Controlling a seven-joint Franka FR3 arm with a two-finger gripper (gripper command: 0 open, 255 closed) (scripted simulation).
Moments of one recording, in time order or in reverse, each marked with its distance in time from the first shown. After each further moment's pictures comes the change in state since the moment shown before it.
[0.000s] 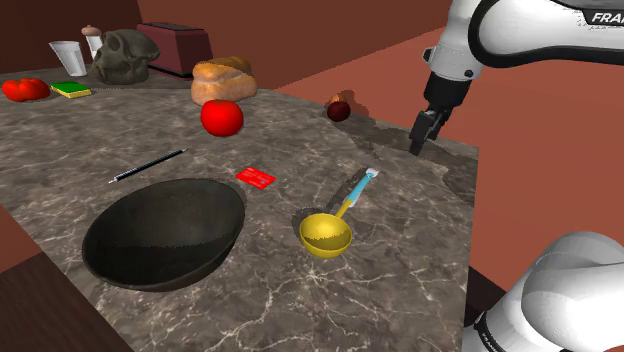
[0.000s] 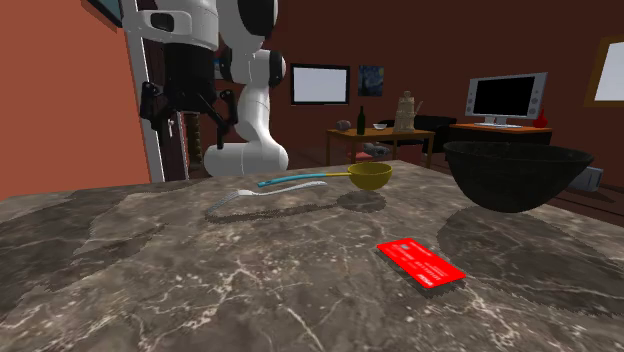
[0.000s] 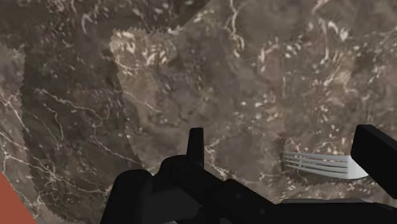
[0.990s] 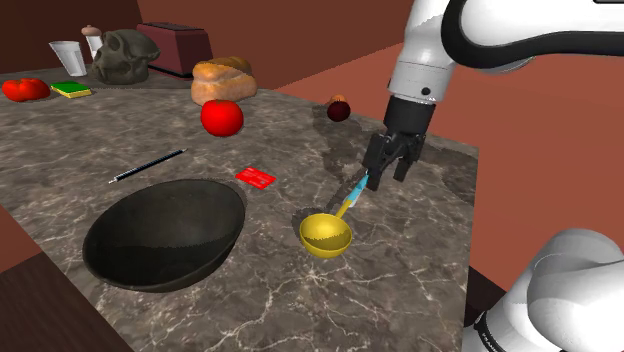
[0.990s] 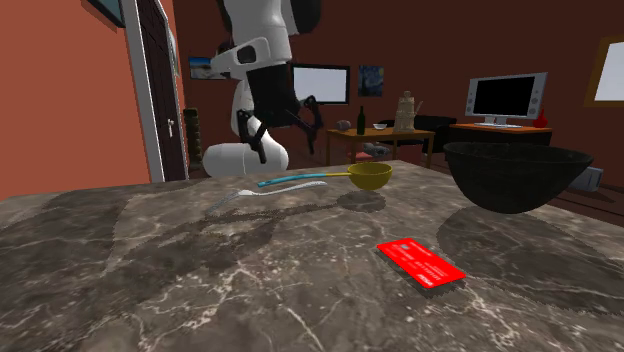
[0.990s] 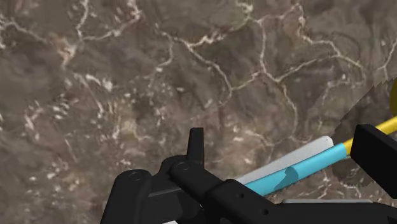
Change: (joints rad) arm 0.097 0.061 0.145 -0.002 0.358 -0.042 0.325
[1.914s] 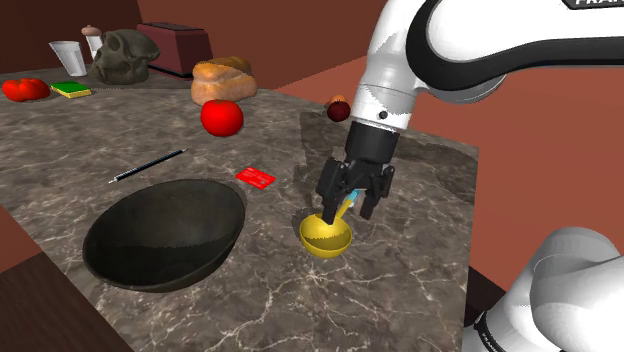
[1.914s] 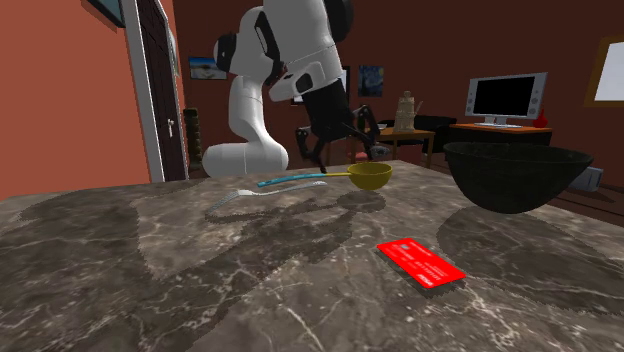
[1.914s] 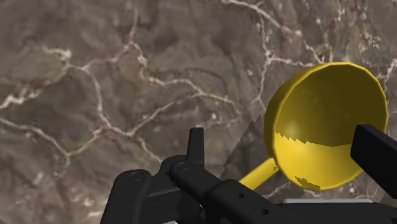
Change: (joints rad) arm 0.068 0.090 0.115 -0.010 0.246 0.114 0.184
